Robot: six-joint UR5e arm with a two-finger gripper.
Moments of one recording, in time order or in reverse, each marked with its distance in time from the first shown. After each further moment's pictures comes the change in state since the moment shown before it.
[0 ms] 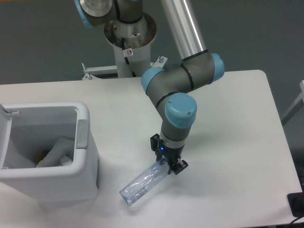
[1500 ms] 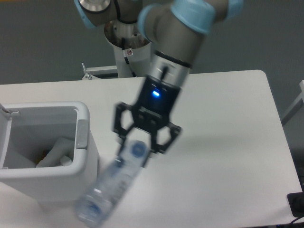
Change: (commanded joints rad) arm -0.106 0.311 0.175 0.048 -0.480 -0.756
